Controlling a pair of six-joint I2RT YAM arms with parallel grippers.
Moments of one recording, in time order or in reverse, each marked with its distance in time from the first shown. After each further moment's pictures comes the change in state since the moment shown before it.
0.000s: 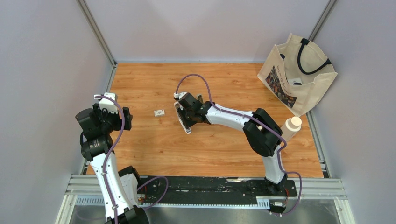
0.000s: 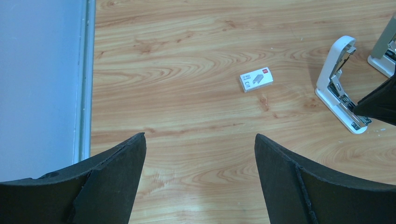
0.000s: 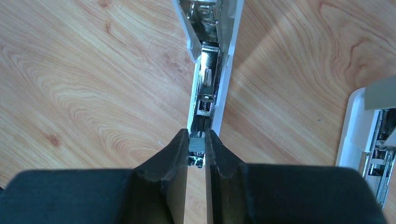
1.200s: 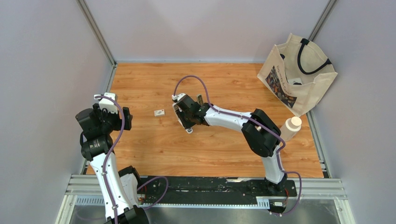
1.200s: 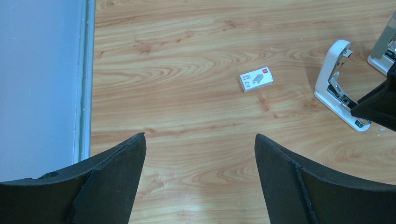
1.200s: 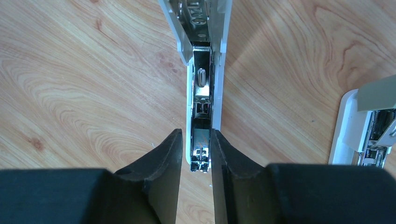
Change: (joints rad) left arm 0.000 0.000 0.000 0.000 0.000 0.000; right arm 0.022 0.009 0.000 0.002 0.063 -0.038
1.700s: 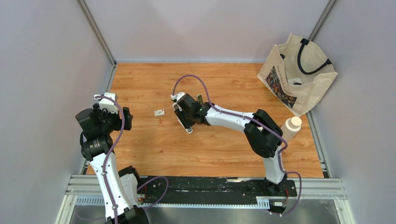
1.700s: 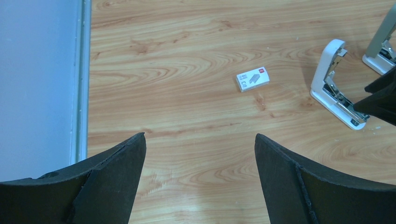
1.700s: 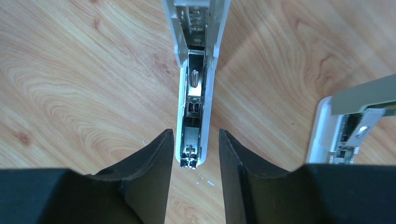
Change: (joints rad) left arm 0.000 0.000 0.000 -0.002 0.008 0.000; right arm 0.000 -0.029 -0.002 -0.003 0.024 -0.089
